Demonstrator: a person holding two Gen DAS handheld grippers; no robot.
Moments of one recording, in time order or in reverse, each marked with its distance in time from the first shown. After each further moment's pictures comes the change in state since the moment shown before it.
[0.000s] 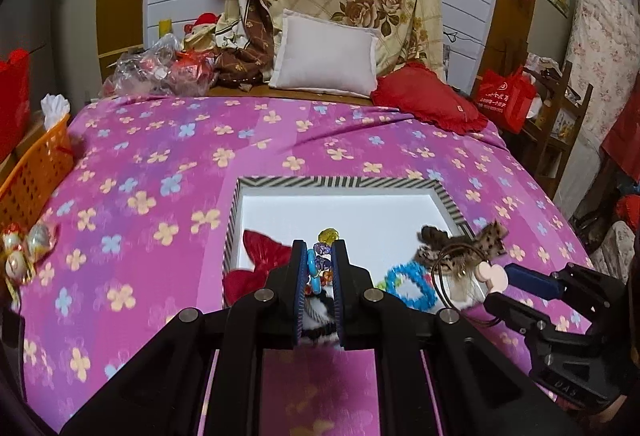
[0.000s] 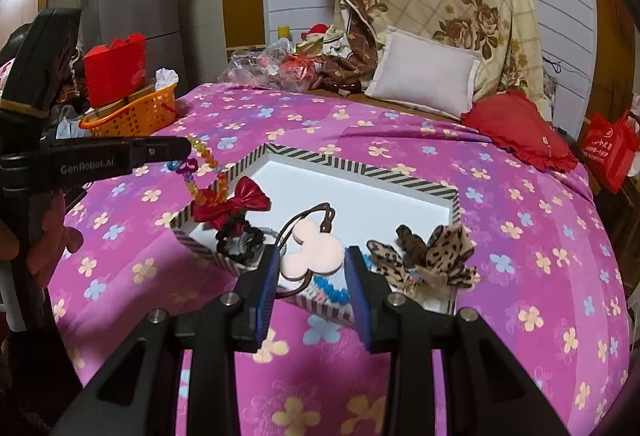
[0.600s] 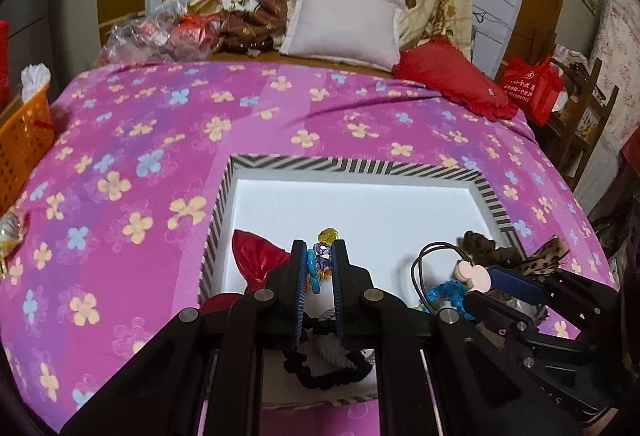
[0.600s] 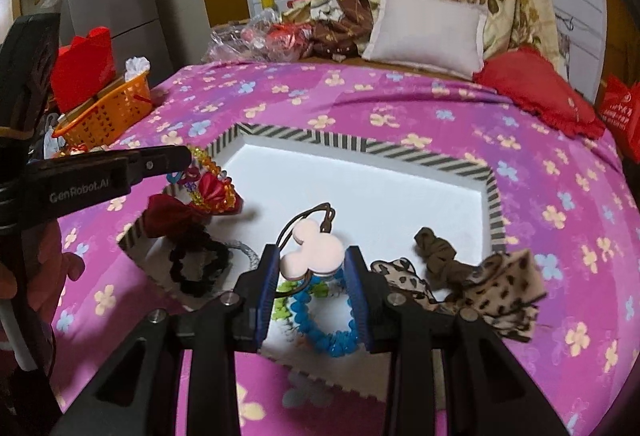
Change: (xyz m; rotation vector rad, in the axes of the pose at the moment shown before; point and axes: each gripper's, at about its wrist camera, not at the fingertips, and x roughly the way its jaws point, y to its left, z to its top) left arm 0.090 0.014 0.003 -0.053 0.103 0.026; right arm 0.100 -0.032 0.008 0.088 0.119 0.040
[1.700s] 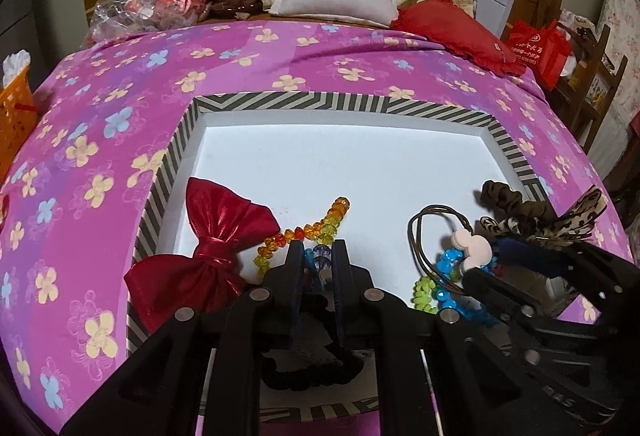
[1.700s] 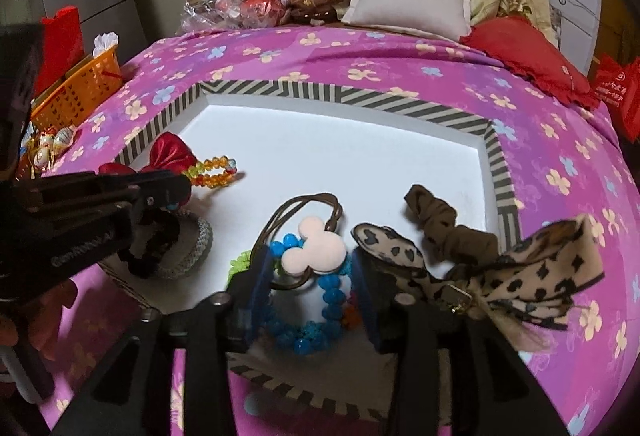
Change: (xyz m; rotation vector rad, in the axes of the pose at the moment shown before) left arm 0.045 -0.022 -0.029 0.038 0.104 0.032; right arm 0.025 -0.014 -0.015 0.037 0.076 -0.059
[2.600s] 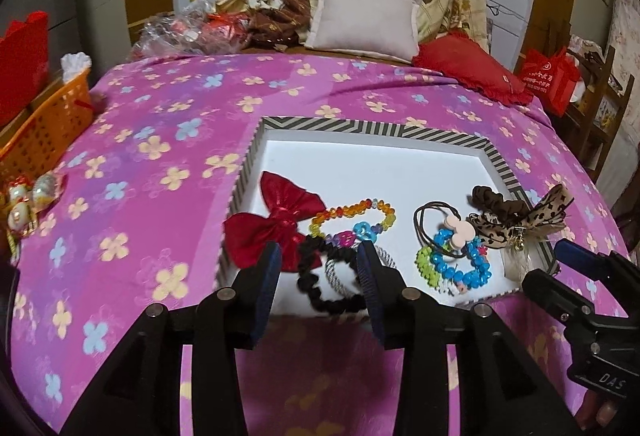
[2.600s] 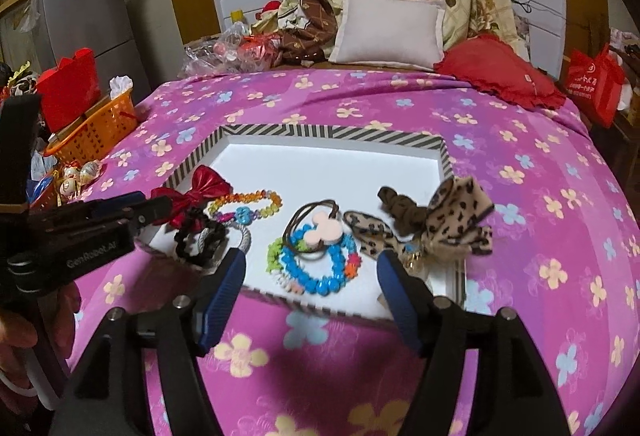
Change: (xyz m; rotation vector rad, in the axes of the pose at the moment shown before) left arm -0.083 0.012 -0.034 -0.050 -0.121 0.090; right arm -0.084 0.012 -0.029 0.062 -0.117 -0.008
